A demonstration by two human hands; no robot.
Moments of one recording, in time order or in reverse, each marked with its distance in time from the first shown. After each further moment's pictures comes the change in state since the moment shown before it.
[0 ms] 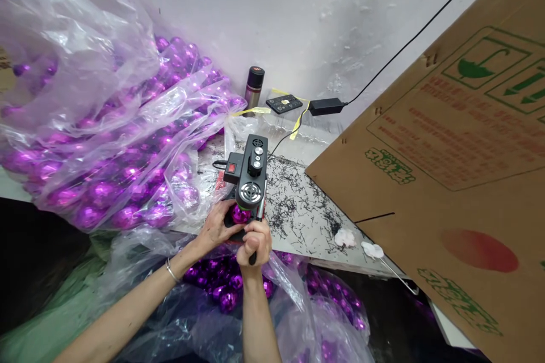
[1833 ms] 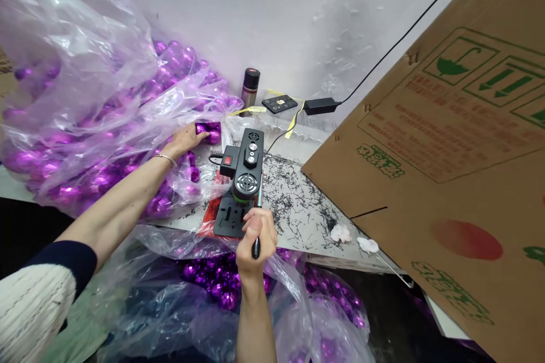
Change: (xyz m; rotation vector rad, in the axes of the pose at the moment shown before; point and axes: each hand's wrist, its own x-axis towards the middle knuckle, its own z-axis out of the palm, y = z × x) left_hand 0.222 -0.077 -0.139 0.470 -0.140 -0.476; right_hand 0.057 -0.047 -0.009 -0.003 -0.068 0.183
